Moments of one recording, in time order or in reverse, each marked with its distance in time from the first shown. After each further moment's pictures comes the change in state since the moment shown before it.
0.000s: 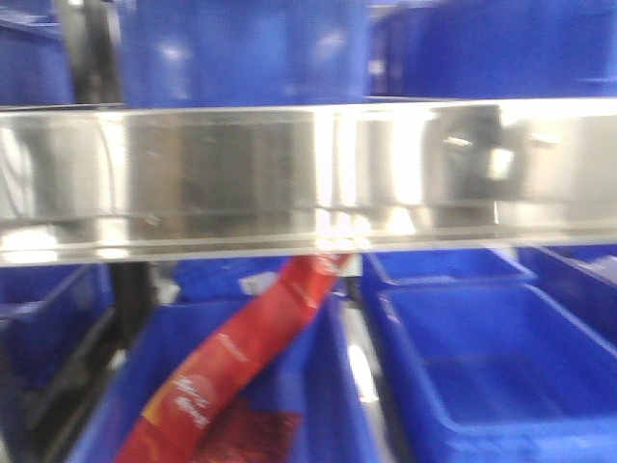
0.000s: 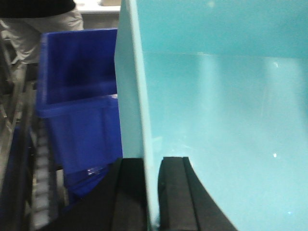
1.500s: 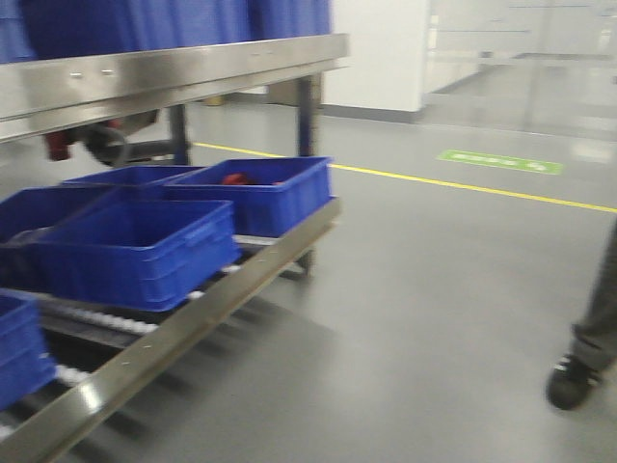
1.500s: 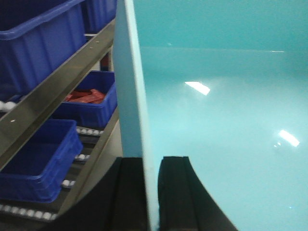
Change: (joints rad) left arm 0.000 0.000 -0.002 0.004 -0.023 0.000; right arm -0.003 0.000 0.000 -0.010 -0.069 -0.004
